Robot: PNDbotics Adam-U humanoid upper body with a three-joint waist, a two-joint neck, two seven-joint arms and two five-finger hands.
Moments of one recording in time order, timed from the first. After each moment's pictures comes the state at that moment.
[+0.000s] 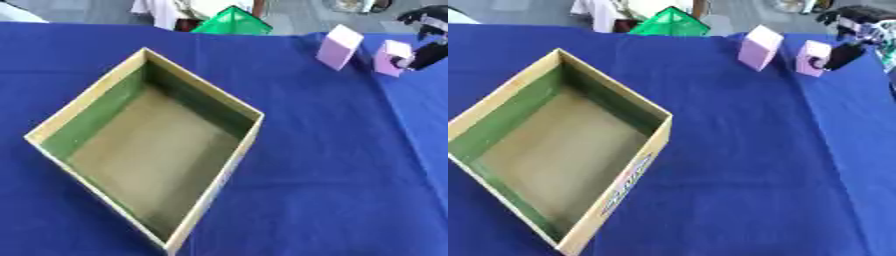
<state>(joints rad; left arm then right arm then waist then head) -0.29 0.55 0.23 -1.89 0.19 -0.19 0.84 -0.67 -1.11 -0.12 -1.04 0.74 -0.05 0.43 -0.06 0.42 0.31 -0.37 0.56</state>
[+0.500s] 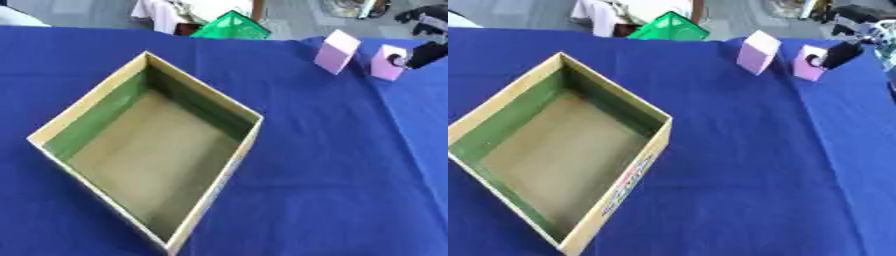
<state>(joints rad) -0.45 0.57 0.19 -1.98 0.16 -0.32 0.77 -0.67 -1.11 -0.12 -1.03 0.72 -0.06 0.42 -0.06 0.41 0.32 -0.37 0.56</state>
